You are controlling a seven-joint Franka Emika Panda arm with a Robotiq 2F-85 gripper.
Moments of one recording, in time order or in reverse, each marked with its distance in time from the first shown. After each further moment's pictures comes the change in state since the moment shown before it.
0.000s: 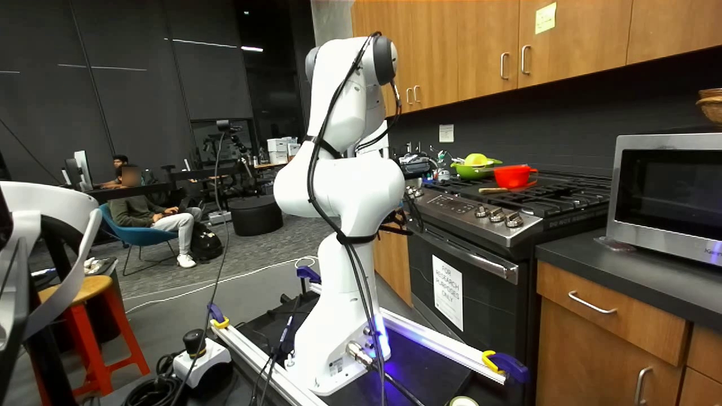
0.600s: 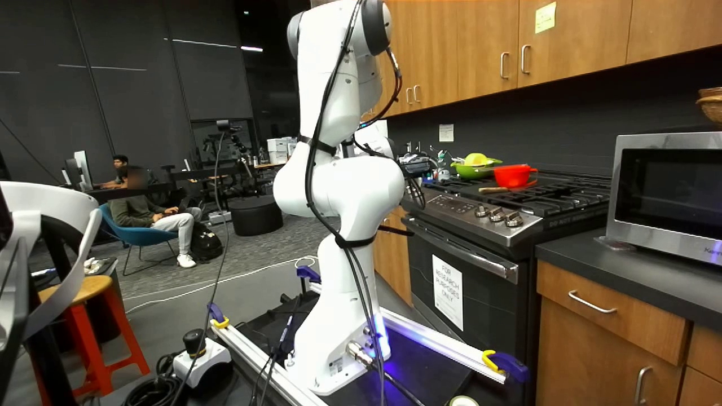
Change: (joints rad) arm 0.001 -0.275 -0.046 -0.174 -0.132 0.236 0.172
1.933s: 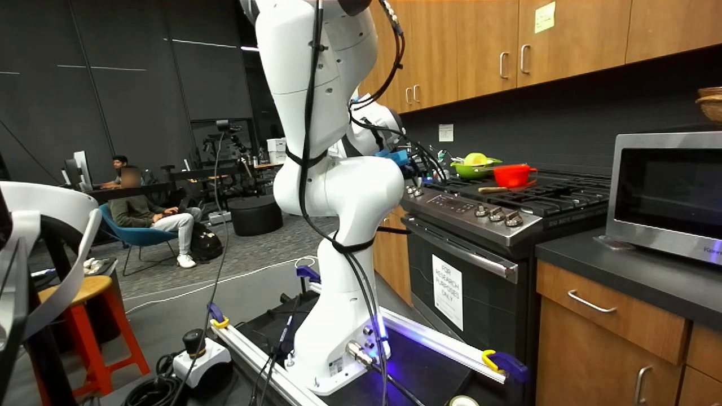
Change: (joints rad) arm -0.039 -0.512 -0.082 -0.321 -0.230 -0.194 0.098
